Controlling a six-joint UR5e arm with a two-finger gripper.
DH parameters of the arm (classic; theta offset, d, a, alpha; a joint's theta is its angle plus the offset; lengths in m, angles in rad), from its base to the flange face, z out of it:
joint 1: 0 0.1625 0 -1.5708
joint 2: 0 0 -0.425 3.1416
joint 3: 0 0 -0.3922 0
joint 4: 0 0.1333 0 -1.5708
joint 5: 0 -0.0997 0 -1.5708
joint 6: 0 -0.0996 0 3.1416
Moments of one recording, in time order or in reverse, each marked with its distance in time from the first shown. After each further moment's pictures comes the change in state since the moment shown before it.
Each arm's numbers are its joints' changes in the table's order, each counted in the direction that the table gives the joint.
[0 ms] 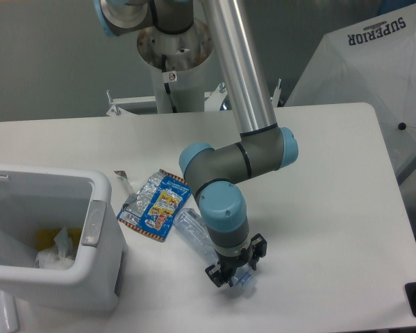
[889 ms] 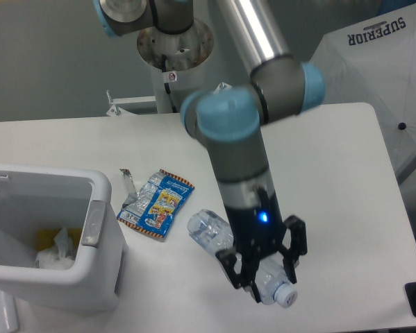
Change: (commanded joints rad) arm -0.012 -0.299 0.226 0.144 0.107 -0.112
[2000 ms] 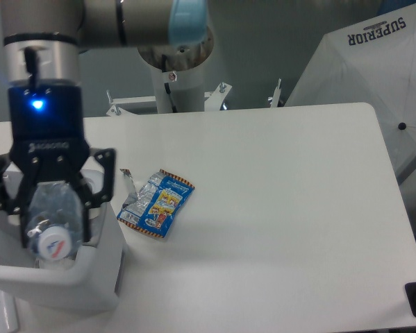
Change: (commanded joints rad) arm -0.341 -0.034 0.021 0.002 -0.002 0.006
